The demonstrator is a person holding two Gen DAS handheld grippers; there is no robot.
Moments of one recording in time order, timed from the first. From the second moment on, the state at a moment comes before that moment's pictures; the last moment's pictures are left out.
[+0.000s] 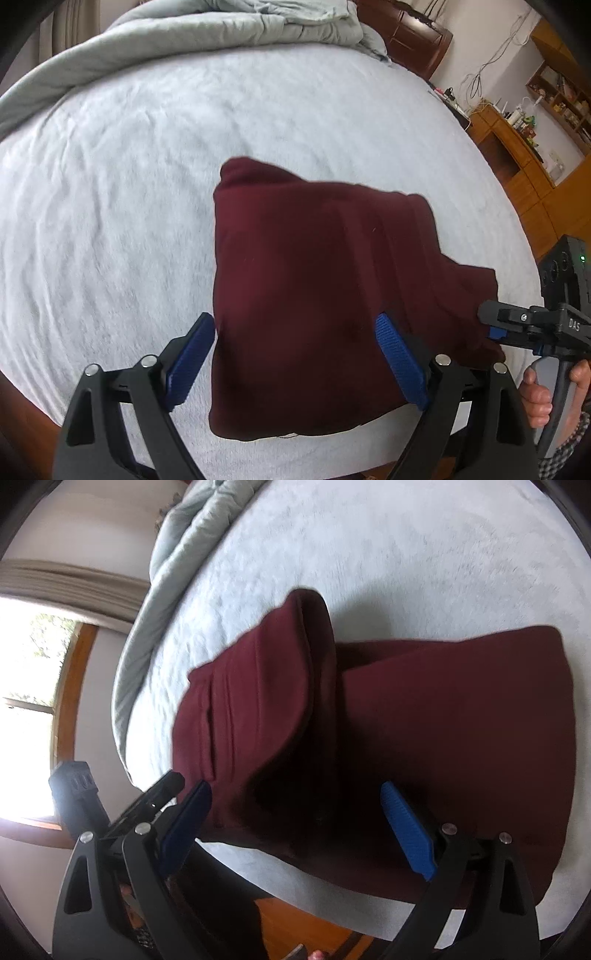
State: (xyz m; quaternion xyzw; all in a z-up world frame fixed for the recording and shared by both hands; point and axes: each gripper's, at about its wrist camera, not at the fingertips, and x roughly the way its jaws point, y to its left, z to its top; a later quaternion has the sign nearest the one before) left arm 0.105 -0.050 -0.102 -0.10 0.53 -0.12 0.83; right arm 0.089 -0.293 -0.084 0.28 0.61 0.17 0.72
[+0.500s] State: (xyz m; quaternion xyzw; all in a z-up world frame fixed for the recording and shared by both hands) left arm 0.098 -0.033 -0.112 -0.11 0.55 -0.11 0.82; right arm 0.096 -0.257 -0.083 0.23 0.60 0.22 0.73
